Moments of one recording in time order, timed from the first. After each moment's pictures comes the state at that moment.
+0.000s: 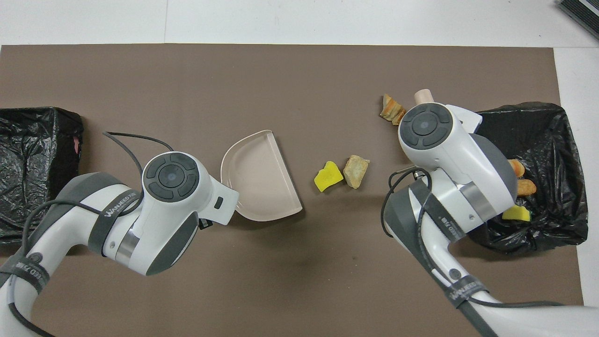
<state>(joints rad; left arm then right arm) -0.42 0.05 -0.07 -2.11 0.17 2.05 0.66 -0.02 0.20 0.33 -1.85 -0.56 1.73 0.28</state>
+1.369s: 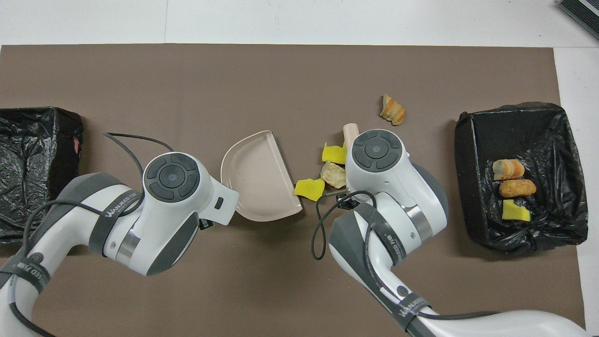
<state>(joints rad) -0.42 0.05 -0.07 -2.11 0.17 2.05 0.65 0.17 0.24 0.34 -1.90 -0.13 1.89 0.43</state>
